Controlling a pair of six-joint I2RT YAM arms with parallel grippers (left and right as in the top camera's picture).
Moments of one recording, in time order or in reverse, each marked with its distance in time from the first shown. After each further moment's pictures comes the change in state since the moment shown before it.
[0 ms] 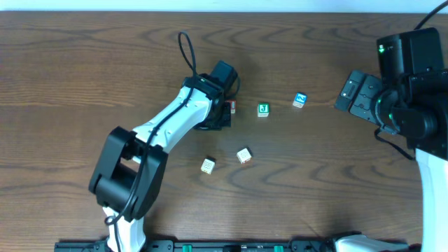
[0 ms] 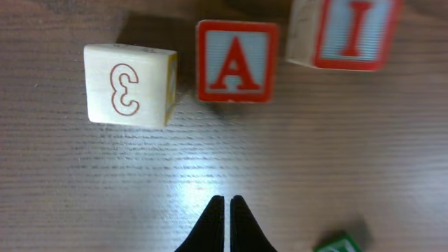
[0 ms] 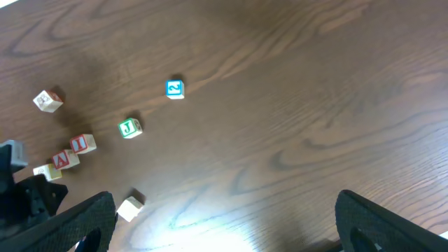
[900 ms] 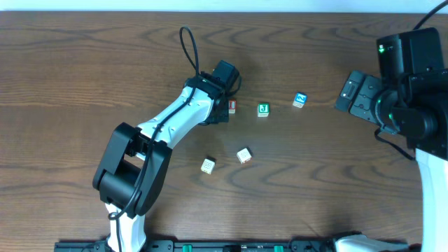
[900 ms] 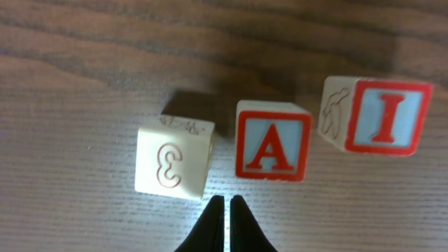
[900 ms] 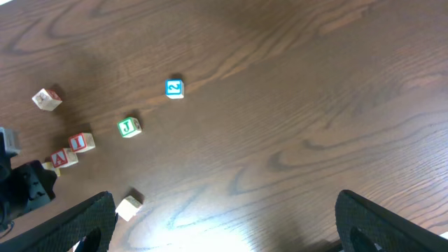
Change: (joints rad) left arm 0.000 0.019 0.000 0.097 -0.142 0.009; right arm 0.000 0.000 0.000 0.000 0.000 -0.008
